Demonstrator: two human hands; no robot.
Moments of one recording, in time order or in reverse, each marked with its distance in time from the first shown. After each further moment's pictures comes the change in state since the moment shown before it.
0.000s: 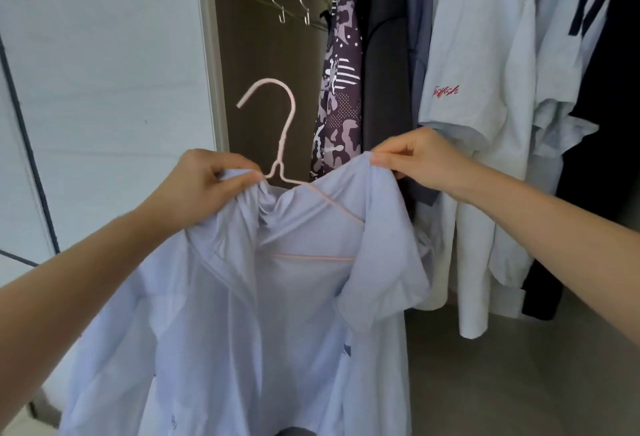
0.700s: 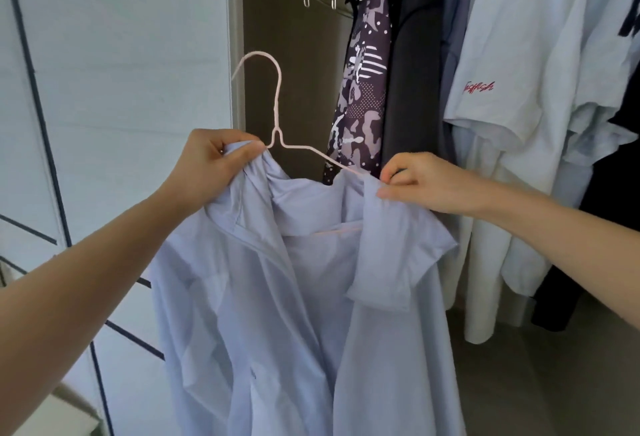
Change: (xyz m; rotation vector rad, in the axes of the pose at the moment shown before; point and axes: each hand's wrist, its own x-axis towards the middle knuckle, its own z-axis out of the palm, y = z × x) left_hand 0.003 -0.028 0.011 -0.241 0.200 -0.172; right_hand -0.009 -0.003 0.018 -0.206 -0.286 0.144
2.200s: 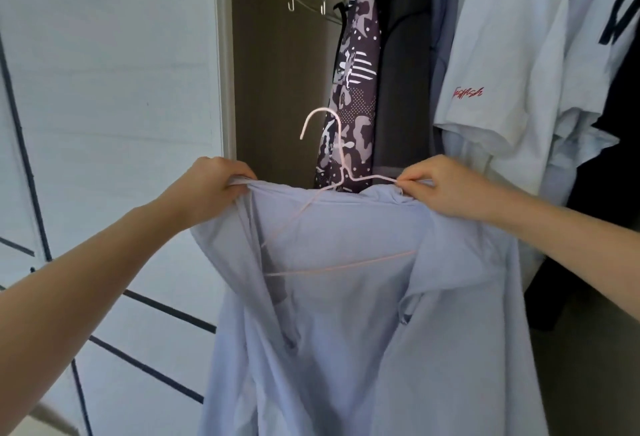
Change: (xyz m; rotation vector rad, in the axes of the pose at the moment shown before) left_hand 0.007 -0.022 0.004 0.610 -0.321 0.001; right_hand -0.005 0.025 -0.011 -0.315 0.187 -0.086
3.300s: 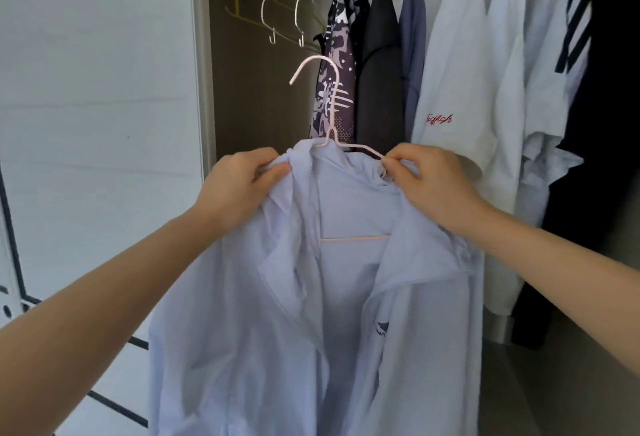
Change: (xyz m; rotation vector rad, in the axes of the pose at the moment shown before) left_hand 0.035 0.062 0.001 -0.239 0.250 0.107; right_hand 0.006 -0.016 -0.017 0.128 0.460 -0.023
